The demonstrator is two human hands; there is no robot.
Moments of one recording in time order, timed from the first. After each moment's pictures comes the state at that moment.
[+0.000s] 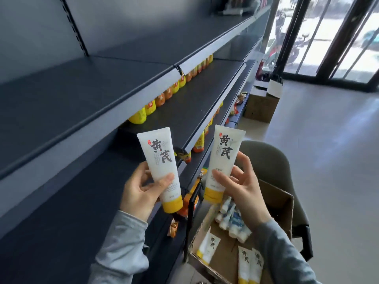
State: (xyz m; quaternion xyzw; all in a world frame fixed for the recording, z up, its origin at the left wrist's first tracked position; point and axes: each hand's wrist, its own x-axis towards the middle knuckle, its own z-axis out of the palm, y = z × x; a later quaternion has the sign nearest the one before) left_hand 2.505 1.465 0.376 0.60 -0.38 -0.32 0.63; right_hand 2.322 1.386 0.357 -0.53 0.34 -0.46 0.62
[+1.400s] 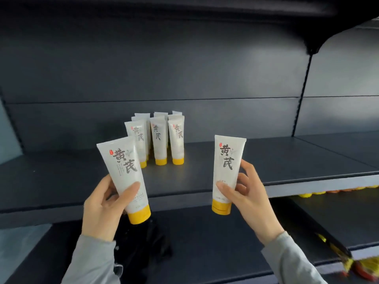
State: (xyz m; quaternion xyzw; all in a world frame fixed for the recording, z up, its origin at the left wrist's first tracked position) left_hand 2.534 1.853 0.517 0.64 -0.14 0.21 0.73; right_hand 2.491 1.599 0.514 -0.71 -0.06 -0.24 0.66
